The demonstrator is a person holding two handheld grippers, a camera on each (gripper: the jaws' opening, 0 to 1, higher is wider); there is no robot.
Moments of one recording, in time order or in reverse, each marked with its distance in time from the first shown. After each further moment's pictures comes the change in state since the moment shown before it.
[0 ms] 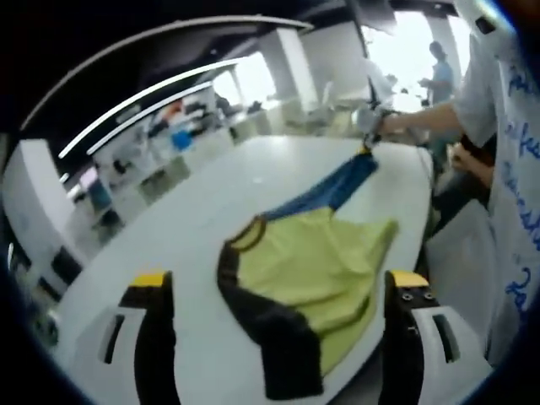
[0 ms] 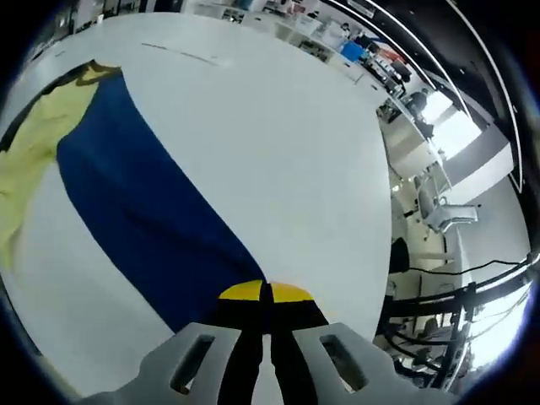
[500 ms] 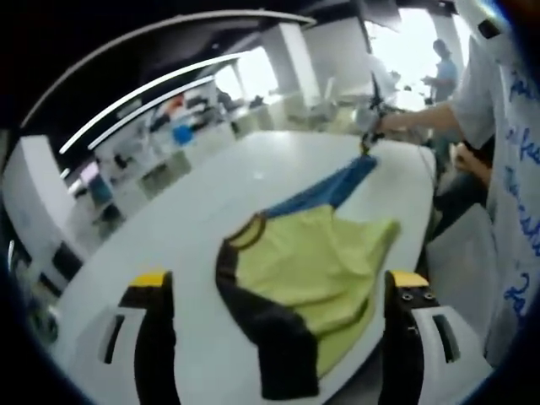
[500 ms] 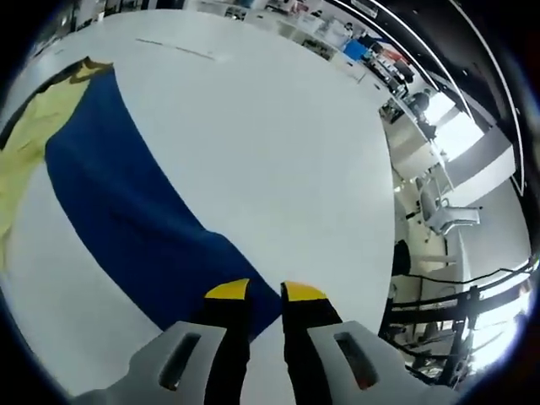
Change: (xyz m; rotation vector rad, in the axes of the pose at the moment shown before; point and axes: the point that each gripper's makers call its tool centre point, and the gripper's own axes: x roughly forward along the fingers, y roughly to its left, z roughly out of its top) left arm 0.003 -0.002 0.001 -0.013 0.023 0.009; right arm 0.017 -0.015 -0.003 0.004 -0.010 -0.001
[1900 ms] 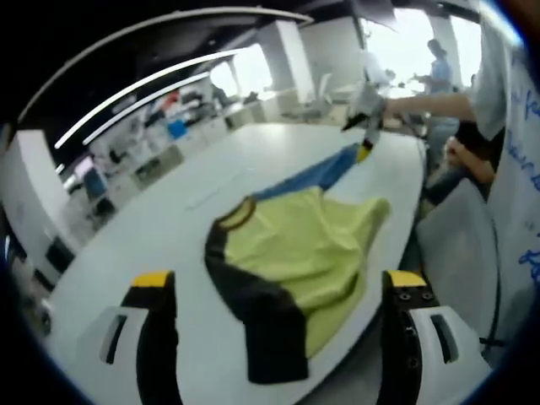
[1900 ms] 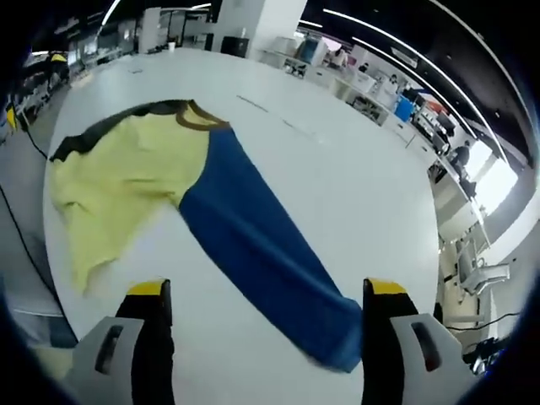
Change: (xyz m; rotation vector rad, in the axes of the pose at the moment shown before) left arm -0.011 -0.017 -0.055 -0.032 0.030 -0.049; right arm -0.074 0.133 0.077 -0.140 -0.305 0.271
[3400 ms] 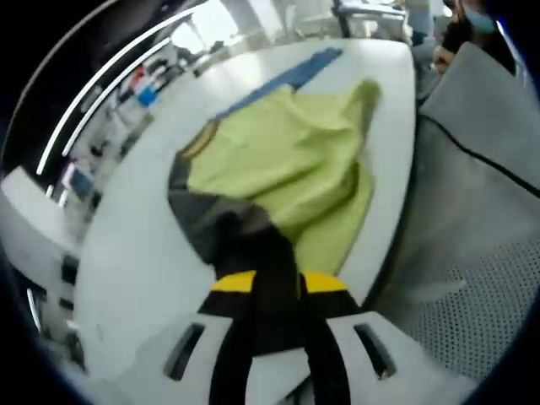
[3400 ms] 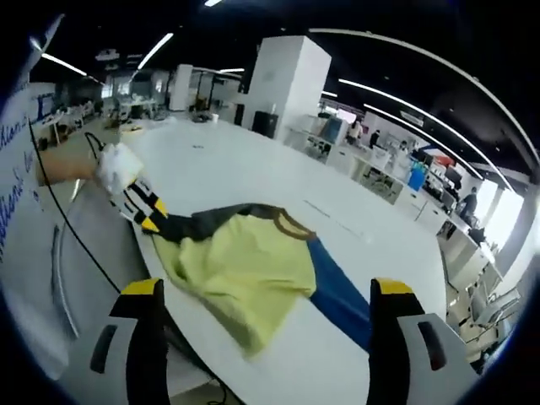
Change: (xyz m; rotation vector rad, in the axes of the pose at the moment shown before) left arm 0.057 -0.025 -0.116 0.236 0.313 0.000; right arm -0.155 0.184 0.105 -0.034 -0.367 0.031
